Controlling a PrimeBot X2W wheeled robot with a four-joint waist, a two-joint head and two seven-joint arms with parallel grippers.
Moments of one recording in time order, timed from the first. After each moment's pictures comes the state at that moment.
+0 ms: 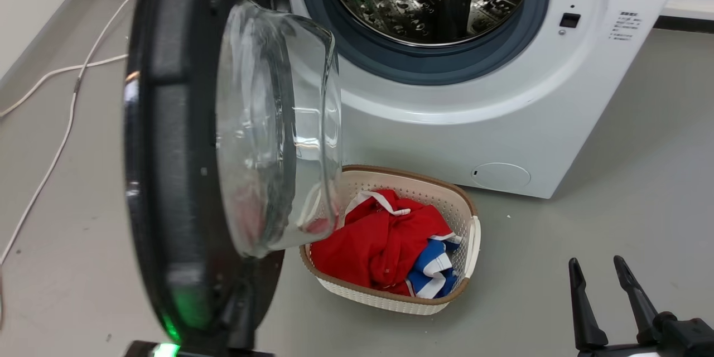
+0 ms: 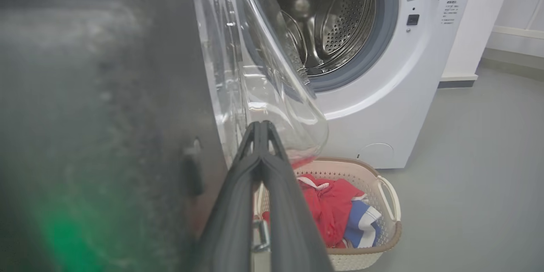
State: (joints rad) left arm 0.15 0.12 -0.24 -0.05 -0.06 0.11 -0.26; right arm 0.17 -0.05 -0.05 0.02 0.11 0.13 -0.26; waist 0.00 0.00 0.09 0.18
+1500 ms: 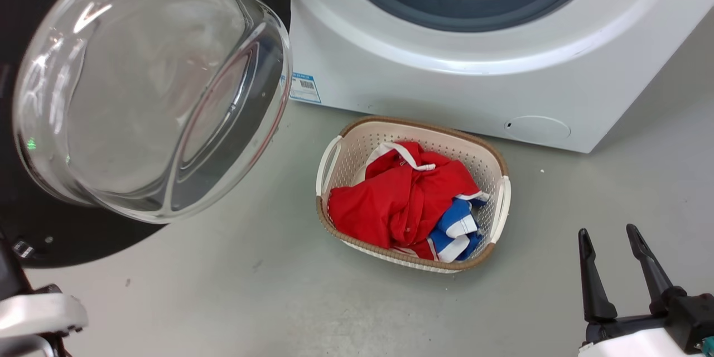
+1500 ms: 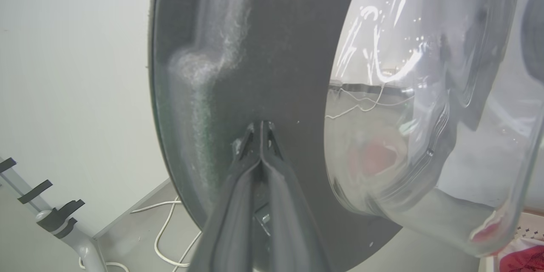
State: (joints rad) left arm -0.05 0.19 0.39 0.10 -0.10 0.06 -0.26; right arm 0.11 -0.06 -0.07 -0.01 0.05 0.13 -0.26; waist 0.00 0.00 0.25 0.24
